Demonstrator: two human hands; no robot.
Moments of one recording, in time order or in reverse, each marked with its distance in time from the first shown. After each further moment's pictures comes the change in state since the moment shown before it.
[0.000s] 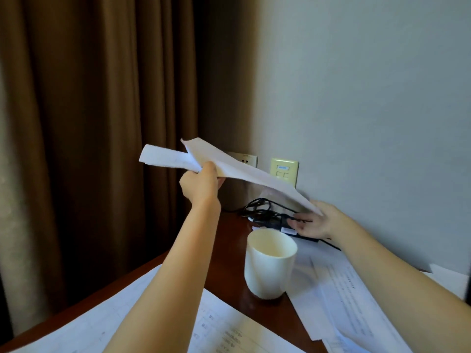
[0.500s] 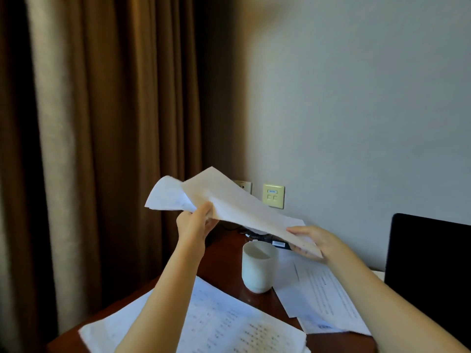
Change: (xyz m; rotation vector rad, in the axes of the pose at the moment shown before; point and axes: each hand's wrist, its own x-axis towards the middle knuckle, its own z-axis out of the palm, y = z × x) left_hand -0.082 0.060 -0.059 0.058 -0.204 -0.092; right_hand -0.125 0.018 -0.004 -0.254 -0.149 -0.129
